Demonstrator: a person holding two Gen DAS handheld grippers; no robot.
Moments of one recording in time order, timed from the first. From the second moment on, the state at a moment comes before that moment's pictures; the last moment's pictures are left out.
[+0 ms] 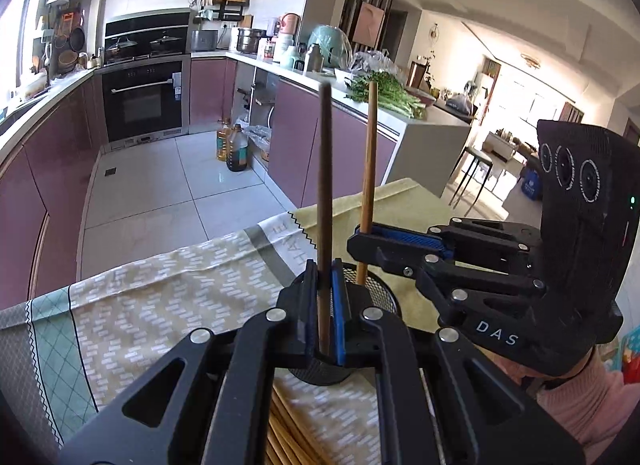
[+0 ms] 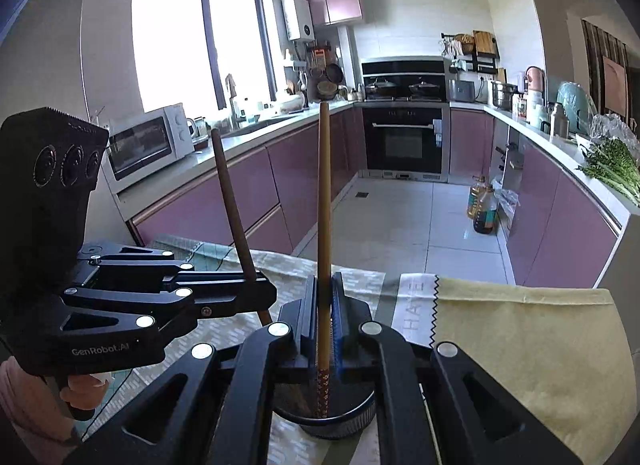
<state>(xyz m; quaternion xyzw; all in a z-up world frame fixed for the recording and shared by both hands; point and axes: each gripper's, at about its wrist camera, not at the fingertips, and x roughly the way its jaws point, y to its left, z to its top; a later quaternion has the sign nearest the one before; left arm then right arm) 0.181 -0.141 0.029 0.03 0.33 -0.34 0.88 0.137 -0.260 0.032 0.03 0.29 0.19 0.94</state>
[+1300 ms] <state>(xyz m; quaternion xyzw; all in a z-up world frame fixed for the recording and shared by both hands) 0.123 -0.053 -0.066 0.04 0.39 -0.26 0.89 0.068 -0.205 -0.038 0.03 0.37 0.26 0.89</state>
